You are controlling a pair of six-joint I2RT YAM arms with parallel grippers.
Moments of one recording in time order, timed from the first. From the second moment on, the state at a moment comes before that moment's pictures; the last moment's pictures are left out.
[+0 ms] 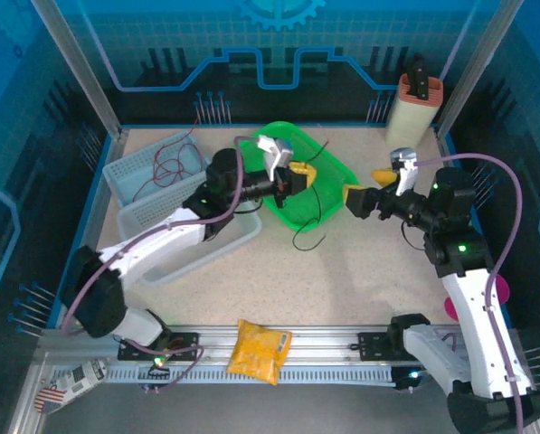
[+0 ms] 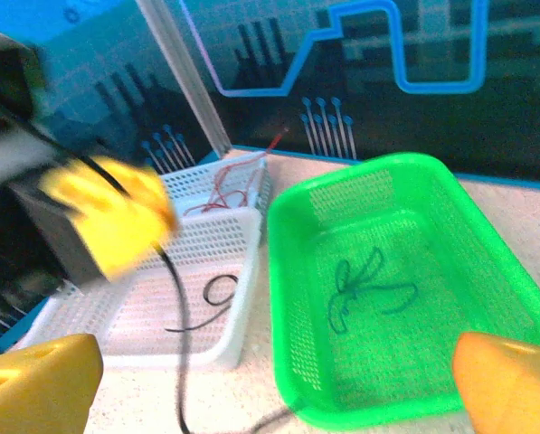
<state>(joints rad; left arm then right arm) -0.64 1.44 1.16 0.30 0.52 -0.21 0.09 0.83 1.05 -0.53 -0.59 0.16</state>
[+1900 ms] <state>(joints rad) 0.02 1.23 1.16 -0.75 -0.03 -0.38 0.04 0.84 0.94 -0.59 -0.72 0.18</state>
